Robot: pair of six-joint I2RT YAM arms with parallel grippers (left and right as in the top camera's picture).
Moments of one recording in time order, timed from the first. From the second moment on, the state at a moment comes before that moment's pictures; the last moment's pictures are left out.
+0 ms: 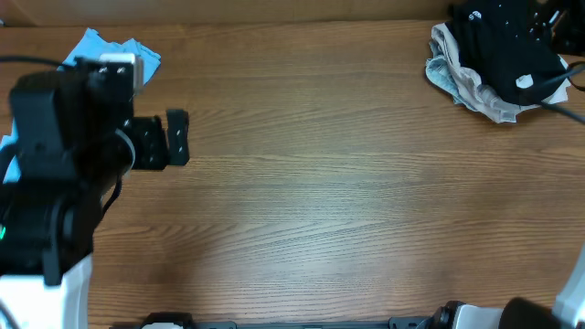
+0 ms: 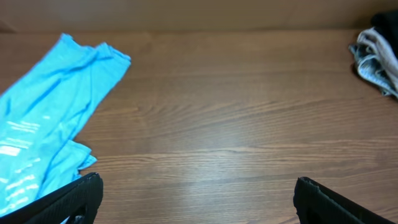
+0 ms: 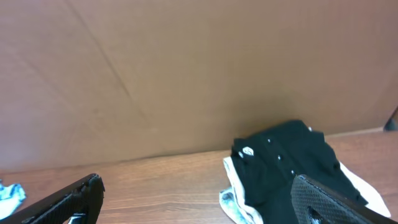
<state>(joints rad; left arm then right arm) -0.03 1.22 1.78 -1.27 0.09 -0.05 -0.35 1.51 1.86 -0.70 -0.43 0.07</state>
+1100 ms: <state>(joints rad) -0.03 1.35 1.78 -1.29 0.08 -0.05 -0.35 1.37 1.86 -0.92 -0.47 0.07</state>
